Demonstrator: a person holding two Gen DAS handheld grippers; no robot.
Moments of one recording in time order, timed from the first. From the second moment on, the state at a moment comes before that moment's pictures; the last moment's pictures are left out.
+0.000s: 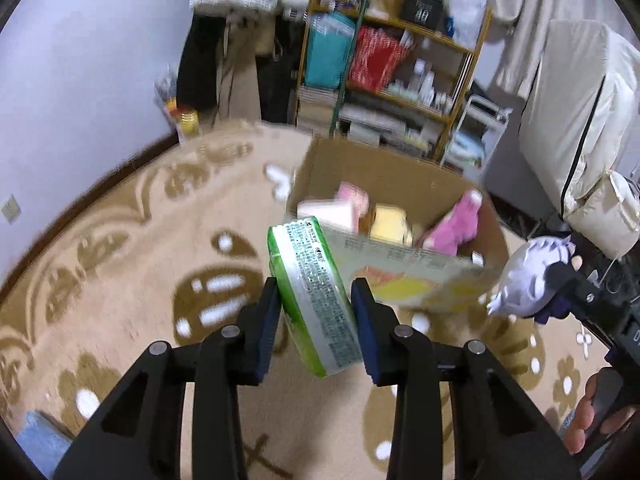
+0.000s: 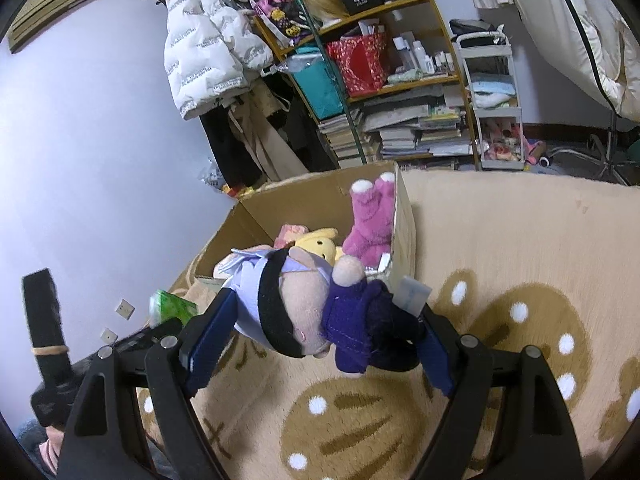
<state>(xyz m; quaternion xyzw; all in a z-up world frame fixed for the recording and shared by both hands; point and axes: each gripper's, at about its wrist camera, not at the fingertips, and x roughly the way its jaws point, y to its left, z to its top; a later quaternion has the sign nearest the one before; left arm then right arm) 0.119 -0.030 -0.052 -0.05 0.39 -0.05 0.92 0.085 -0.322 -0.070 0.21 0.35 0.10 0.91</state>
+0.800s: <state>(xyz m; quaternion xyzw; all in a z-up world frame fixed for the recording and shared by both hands) 0.171 -0.072 -0.037 0.05 0.28 -0.12 0.95 0.124 -0.320 -0.057 0.19 0.27 0.08 0.94</state>
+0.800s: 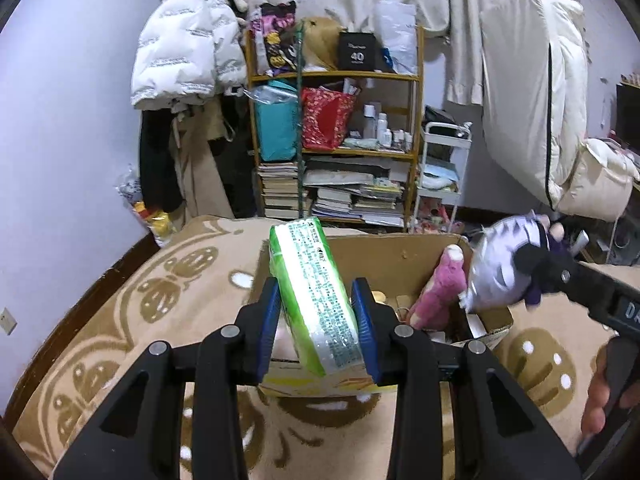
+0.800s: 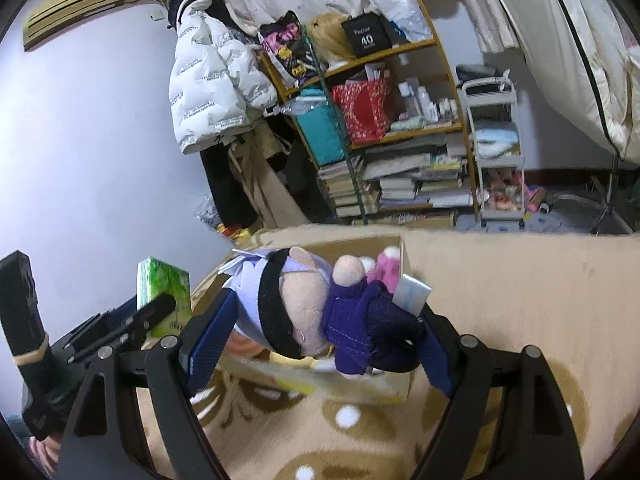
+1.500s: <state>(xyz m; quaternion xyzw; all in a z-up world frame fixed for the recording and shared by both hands) 0.198 -0.093 -0.063 0.06 0.33 -0.18 0.92 0.154 -0.307 -0.088 0.15 0.30 0.07 0.94</state>
